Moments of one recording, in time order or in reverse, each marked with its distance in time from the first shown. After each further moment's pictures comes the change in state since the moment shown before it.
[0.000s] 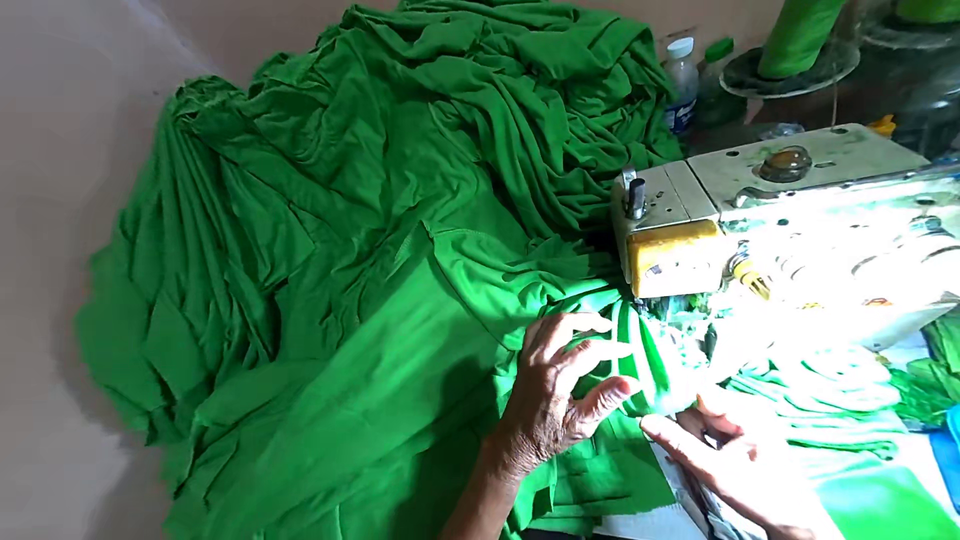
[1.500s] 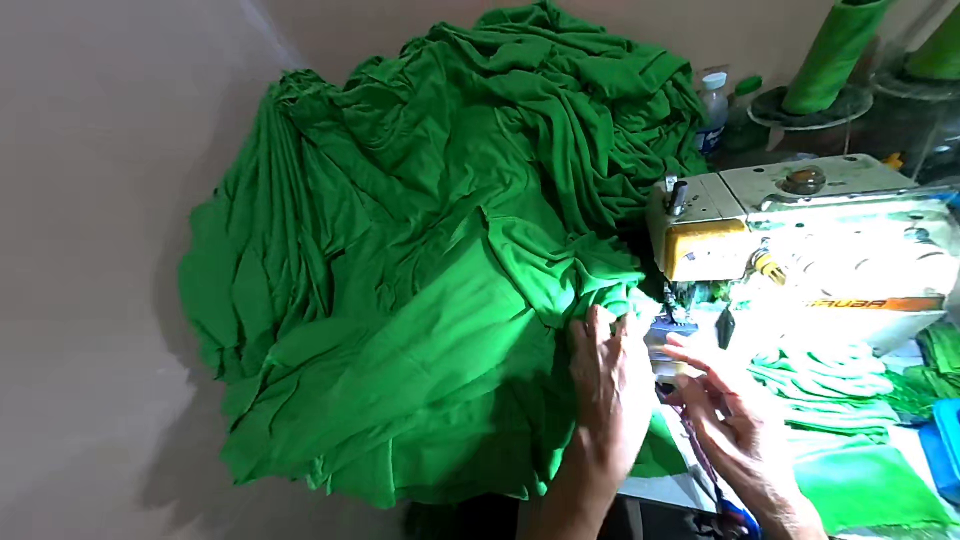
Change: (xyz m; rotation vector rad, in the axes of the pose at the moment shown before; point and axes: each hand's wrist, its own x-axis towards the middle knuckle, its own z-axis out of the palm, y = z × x) left_hand 0.003 0.059 0.030 0.386 -0.003 -0.572; right_hand -0.007 -0.003 0.015 -0.370 0.058 -0.203
